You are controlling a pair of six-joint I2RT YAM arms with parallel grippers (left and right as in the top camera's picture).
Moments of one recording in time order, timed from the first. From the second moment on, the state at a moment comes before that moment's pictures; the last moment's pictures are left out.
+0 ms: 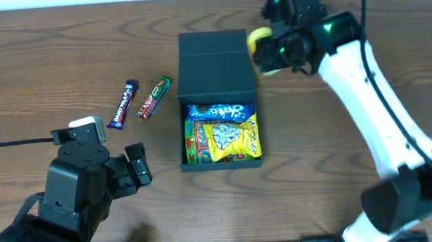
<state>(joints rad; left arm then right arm) -0.43 0.84 1.28 -1.28 -0.20 -0.56 0.37 1.76 1.78 -1.07 -0.12 0.18</state>
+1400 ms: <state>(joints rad) -0.43 0.84 1.28 -1.31 -0.17 -0.56 0.89 1.73 1.38 -0.80 0.01 0.82</state>
